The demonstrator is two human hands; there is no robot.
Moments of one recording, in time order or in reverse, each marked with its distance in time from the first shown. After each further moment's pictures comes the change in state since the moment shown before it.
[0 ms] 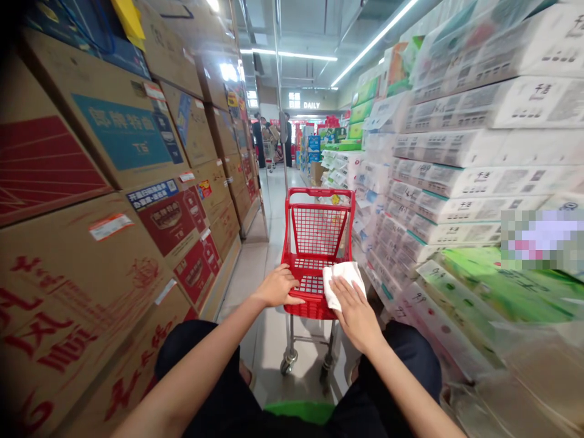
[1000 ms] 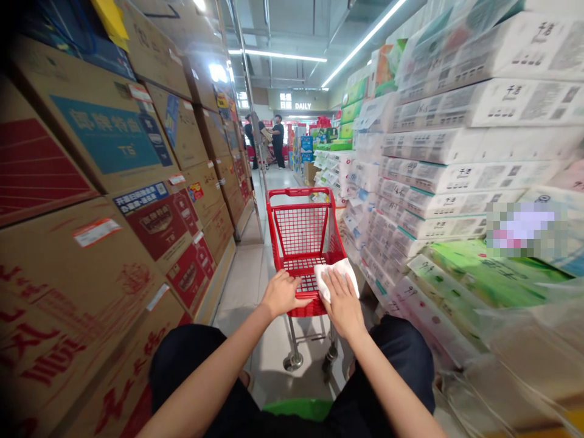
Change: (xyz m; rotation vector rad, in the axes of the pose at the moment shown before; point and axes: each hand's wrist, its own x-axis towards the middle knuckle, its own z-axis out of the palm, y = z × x) left_hand 0.011 0.042 0.029 0.443 0.082 -0.164; right_hand 0.013 -0.018 0.025 -0.179 0.114 0.099
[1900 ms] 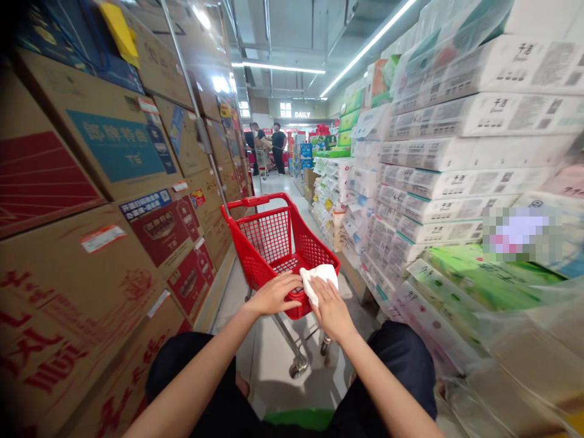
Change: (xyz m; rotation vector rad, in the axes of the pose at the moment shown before) left_hand -0.003 -0.039 -0.032 -0.351 -0.048 0.291; right_hand 0.014 -0.015 0.018 0.176 -0.044 -0.106
